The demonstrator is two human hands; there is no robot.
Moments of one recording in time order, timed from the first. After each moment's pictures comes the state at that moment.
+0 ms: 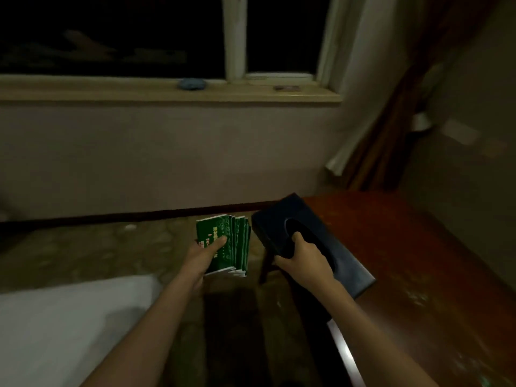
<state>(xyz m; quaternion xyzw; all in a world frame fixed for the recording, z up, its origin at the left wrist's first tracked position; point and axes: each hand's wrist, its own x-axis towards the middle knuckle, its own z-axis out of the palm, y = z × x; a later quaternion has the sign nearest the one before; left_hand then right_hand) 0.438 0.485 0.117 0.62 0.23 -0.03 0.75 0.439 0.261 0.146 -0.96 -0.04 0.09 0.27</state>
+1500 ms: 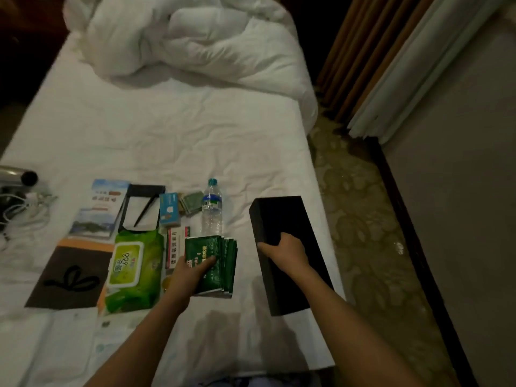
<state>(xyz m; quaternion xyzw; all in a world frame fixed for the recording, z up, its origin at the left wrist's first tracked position) 0.172 0.853 -0.056 0.17 0.71 0.37 0.57 0.375 0.930 -0.007 -0.69 -0.56 0.45 0.03</state>
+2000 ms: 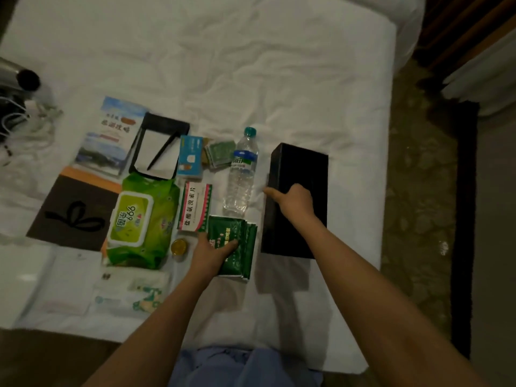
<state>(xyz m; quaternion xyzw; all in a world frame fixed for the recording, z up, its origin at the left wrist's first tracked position) 0.170 0.879 -0.166 0.10 0.79 0.31 0.52 0.296 1.052 -0.135 -0.68 -0.56 0.47 -0.05</state>
